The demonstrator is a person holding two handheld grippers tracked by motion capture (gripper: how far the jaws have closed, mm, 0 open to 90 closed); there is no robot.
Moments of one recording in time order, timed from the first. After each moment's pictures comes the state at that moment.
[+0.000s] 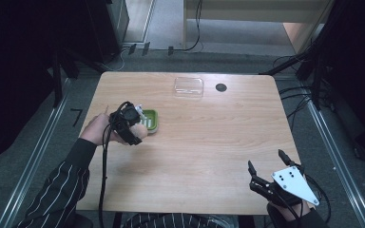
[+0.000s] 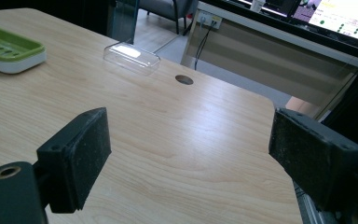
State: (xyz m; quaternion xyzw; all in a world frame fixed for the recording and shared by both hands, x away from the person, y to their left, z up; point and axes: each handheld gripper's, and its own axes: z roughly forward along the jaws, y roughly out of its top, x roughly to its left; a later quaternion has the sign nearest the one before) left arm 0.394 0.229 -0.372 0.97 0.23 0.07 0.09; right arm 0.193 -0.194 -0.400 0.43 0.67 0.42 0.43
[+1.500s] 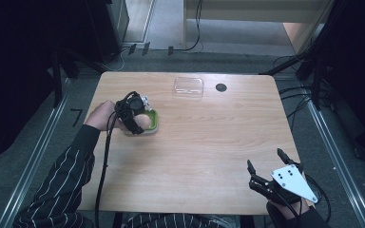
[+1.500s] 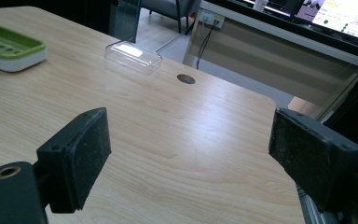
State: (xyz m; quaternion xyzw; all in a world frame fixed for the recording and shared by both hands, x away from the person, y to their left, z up) left arm 0.430 0.217 -0.370 0.98 0.19 0.08 0.06; right arm 0.197 -0.194 -0.401 0.43 0.67 0.42 0.42
